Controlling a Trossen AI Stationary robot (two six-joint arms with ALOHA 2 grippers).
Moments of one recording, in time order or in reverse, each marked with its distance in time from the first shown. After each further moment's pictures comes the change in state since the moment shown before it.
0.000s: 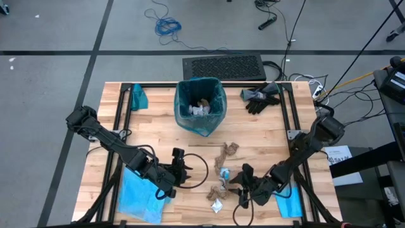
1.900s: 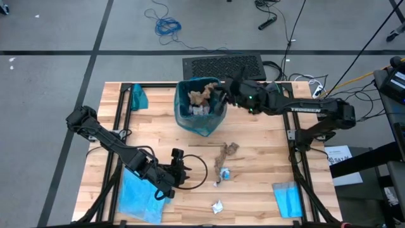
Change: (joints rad) left arm -0.008 -0.001 0.001 -0.027 0.000 -0.002; right arm -0.962 -0.300 0.422 -0.143 -0.290 -0.862
